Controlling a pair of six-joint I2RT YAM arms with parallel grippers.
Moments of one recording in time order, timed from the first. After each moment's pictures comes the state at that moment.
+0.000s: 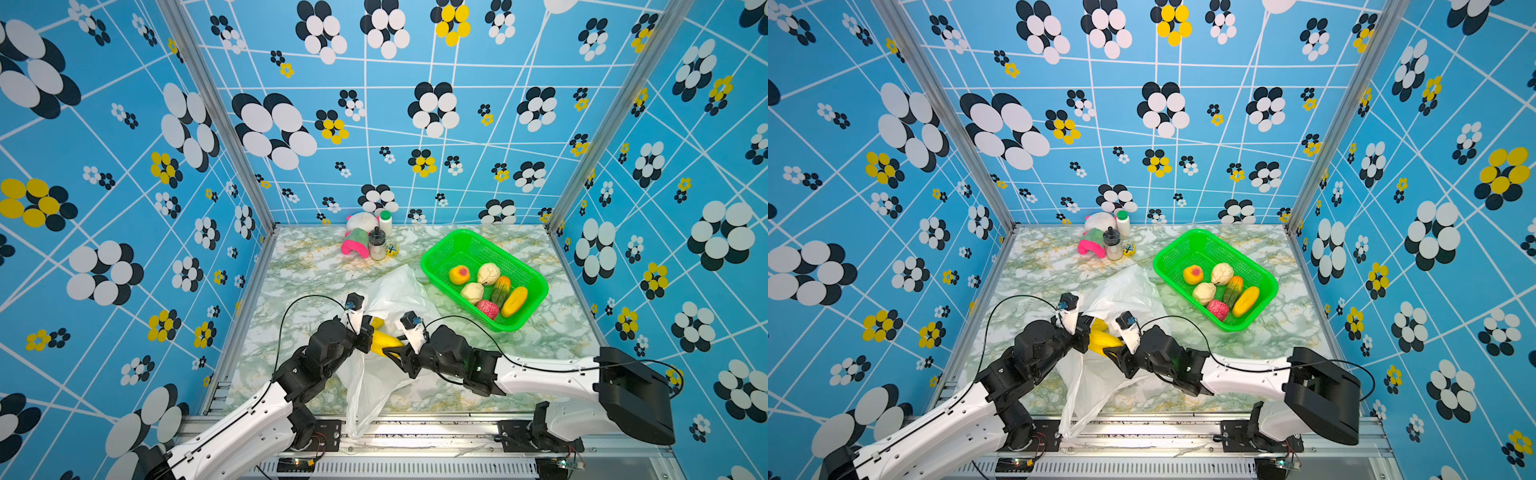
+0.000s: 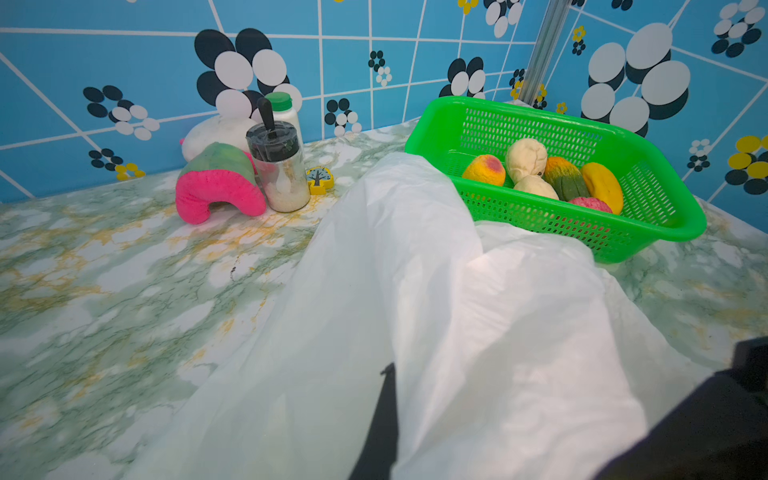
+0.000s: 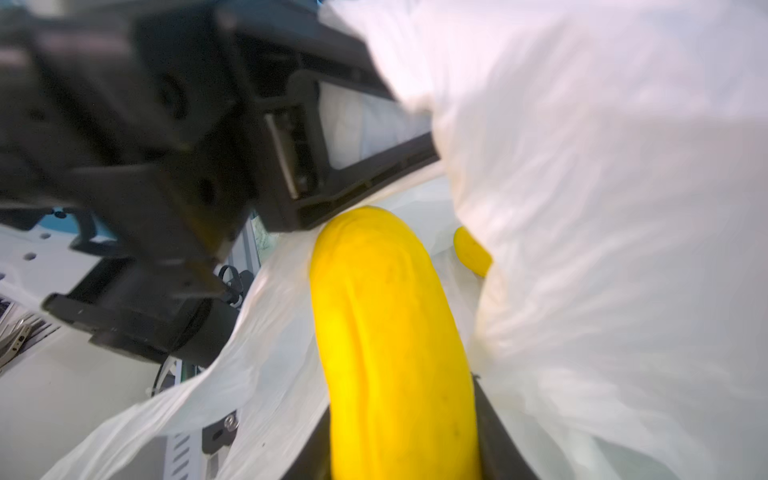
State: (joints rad) left arm -0.73 0.73 0.43 -0.02 -0.19 -0.13; right arm 1.14 1.34 0.60 0.39 0.00 0.32
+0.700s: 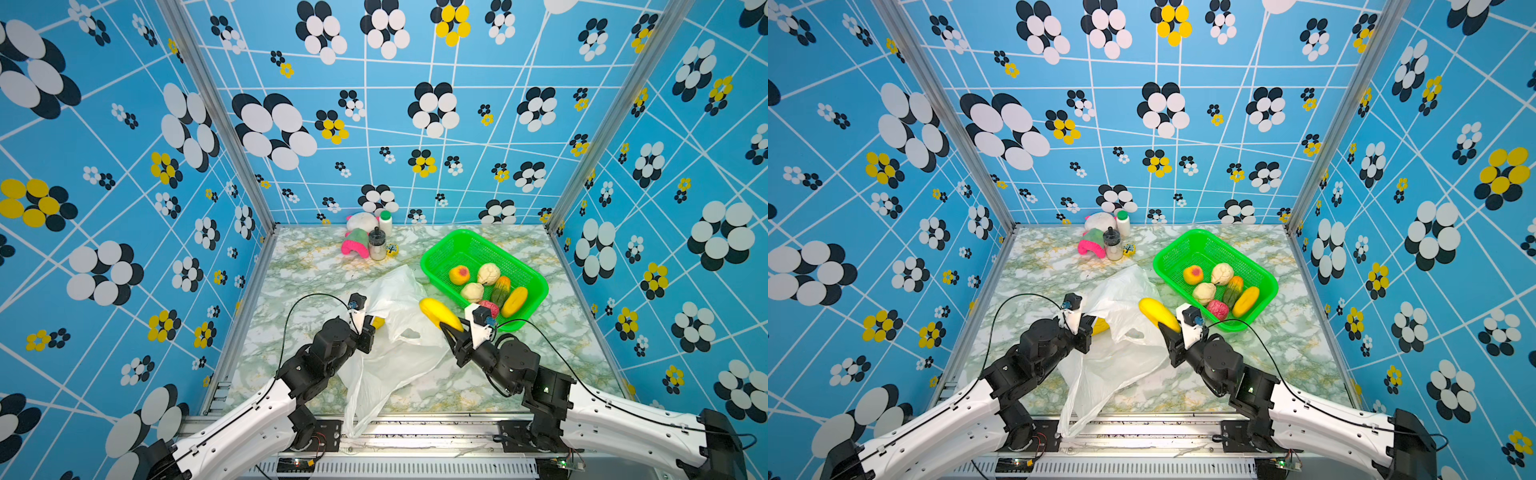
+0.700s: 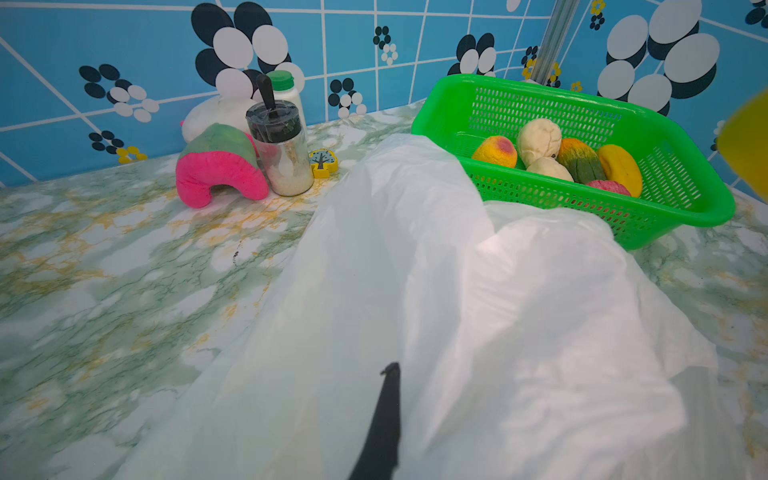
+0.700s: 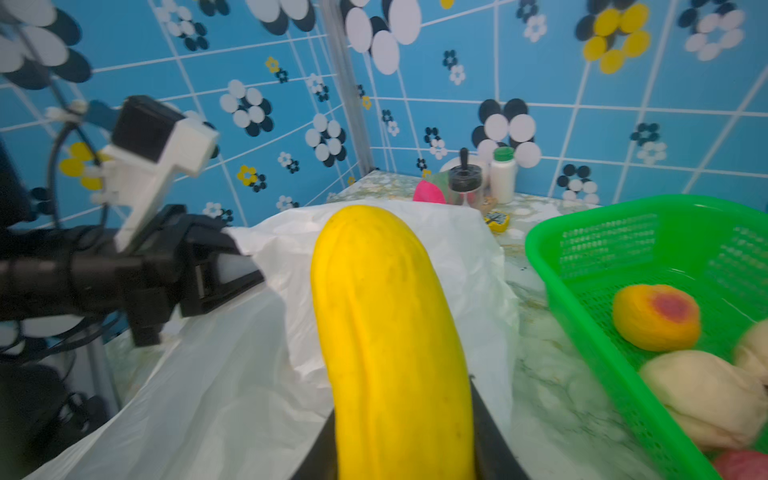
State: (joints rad) left arm -0.73 0.76 0.43 -0.03 -0.20 -0.14; right arm 1.03 0.76 0.40 0.20 0.44 0.22
